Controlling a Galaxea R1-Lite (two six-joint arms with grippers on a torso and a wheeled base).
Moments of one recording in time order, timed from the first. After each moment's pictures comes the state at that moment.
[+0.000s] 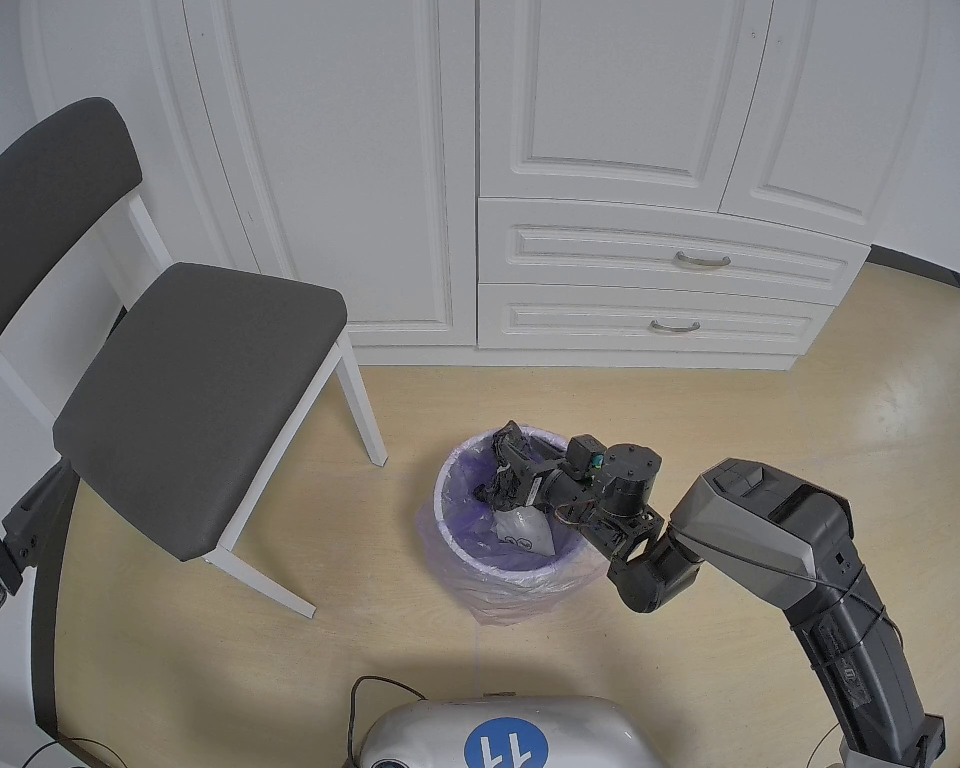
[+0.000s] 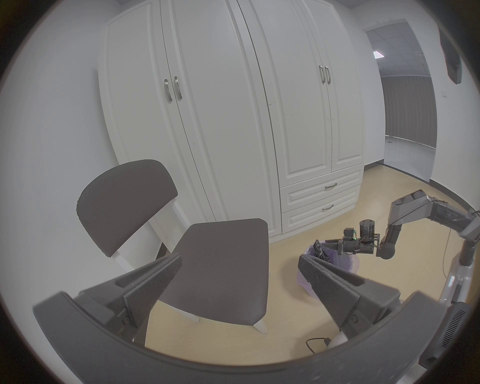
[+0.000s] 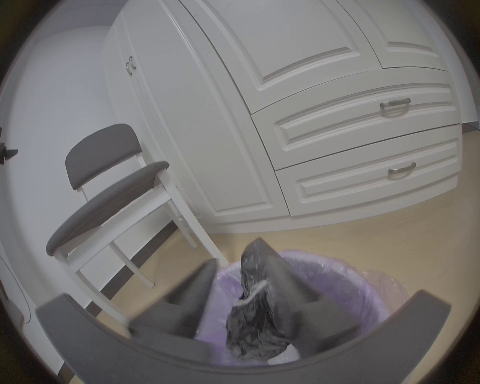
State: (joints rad) left arm -0.20 0.68 -0.56 -0.12 0.11 0.27; right arm 0.50 2.72 -1.43 -1.38 0.06 0.22
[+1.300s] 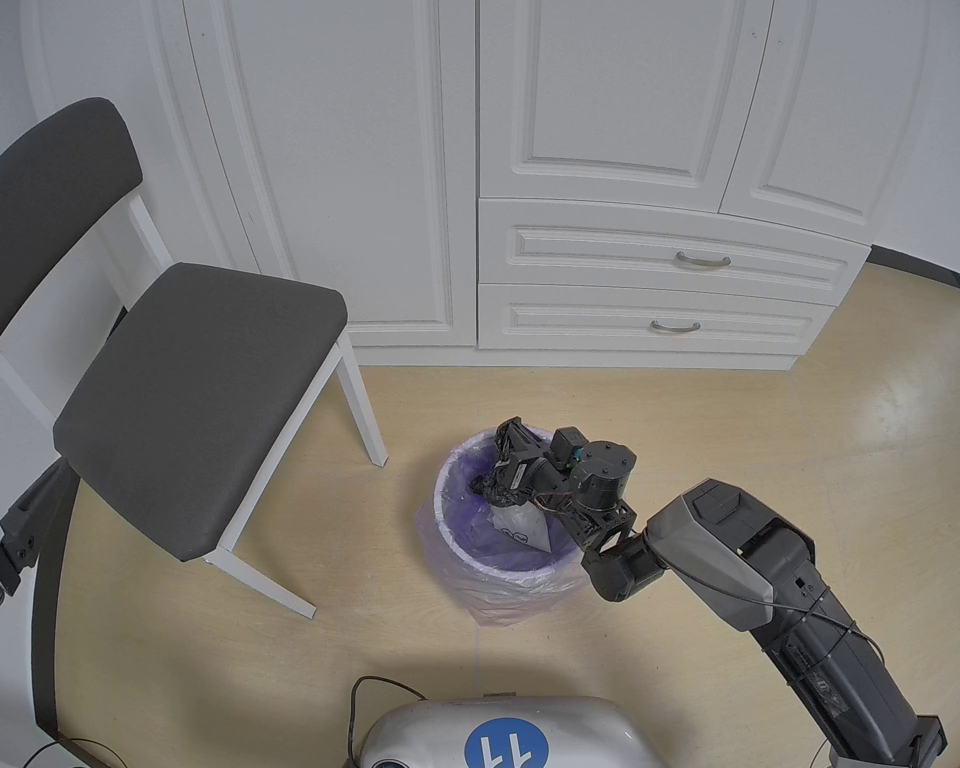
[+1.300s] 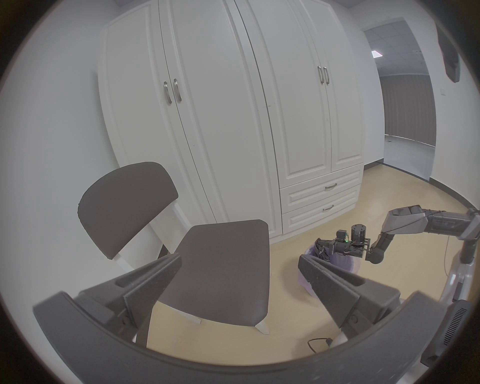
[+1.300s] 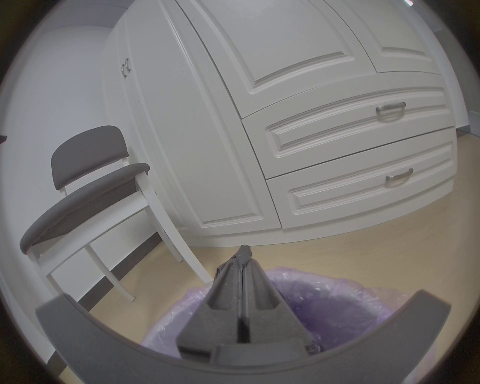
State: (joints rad) left arm -0.20 0.68 -0.56 -0.12 0.11 0.28; right arm 0.50 2.90 -1.79 -1.27 -0.03 0.20
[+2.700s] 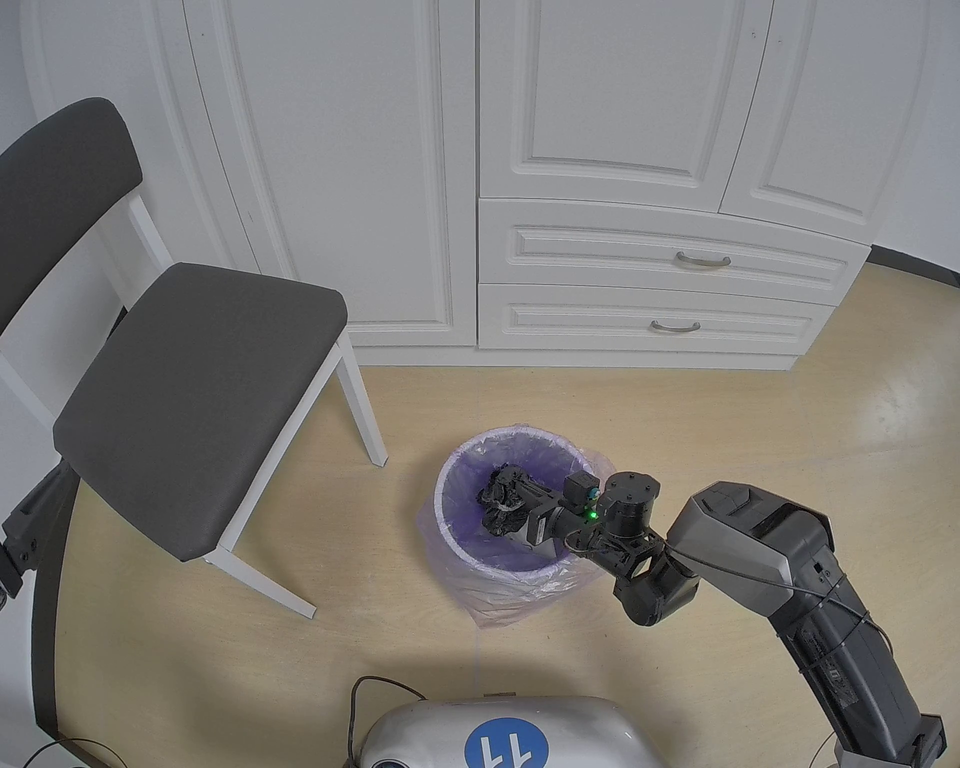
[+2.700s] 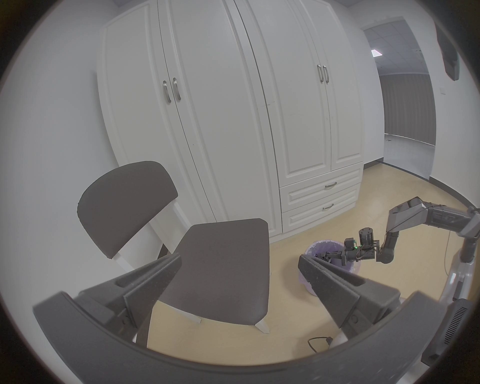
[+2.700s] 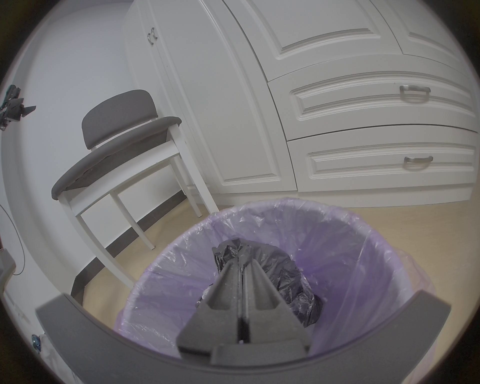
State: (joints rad) left arm -0.20 0.68 -0.55 -0.12 0.11 0.28; right arm 0.45 2.84 -1.48 -1.33 0.21 0.08
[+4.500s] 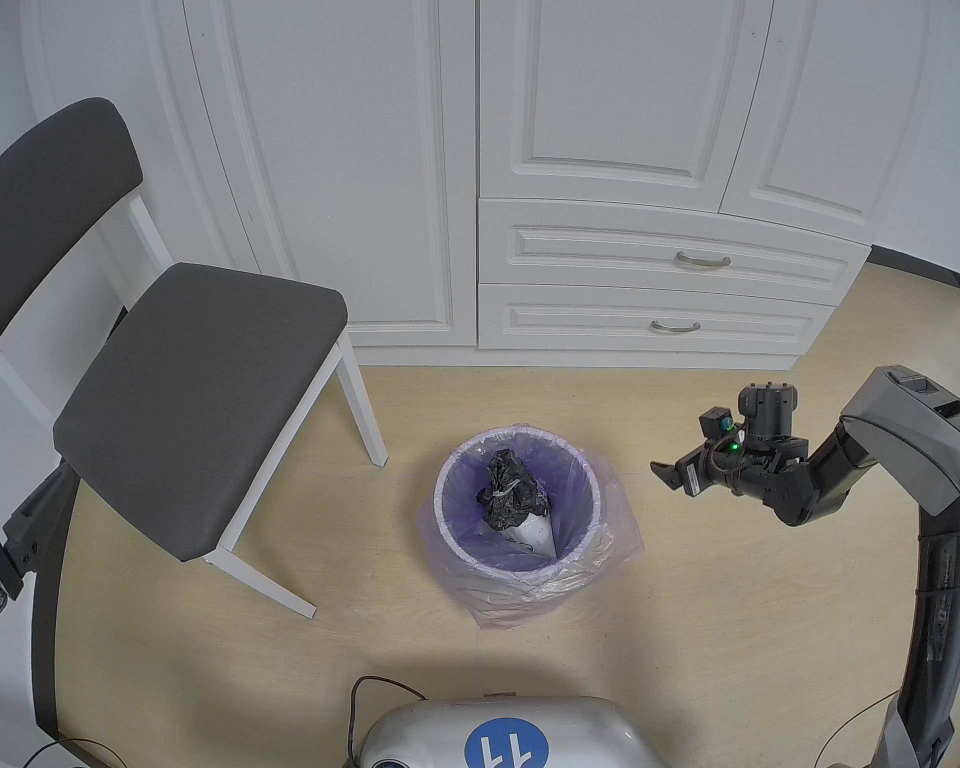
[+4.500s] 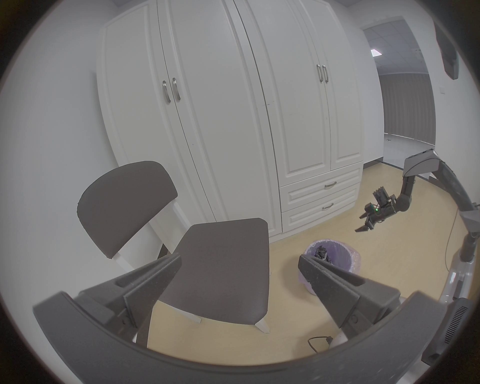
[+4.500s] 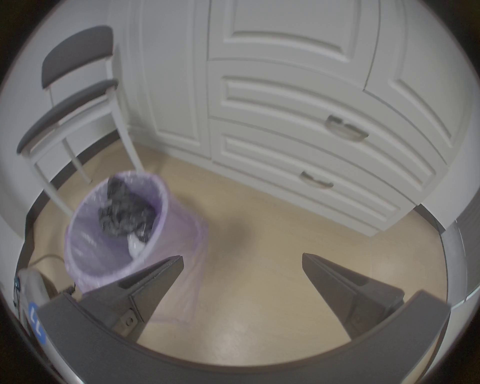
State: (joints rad) left arm -0.20 0.67 -0.55 -0.12 0.10 0.29; right arm 0.14 2.32 -1.12 -0.78 0.08 -0.36
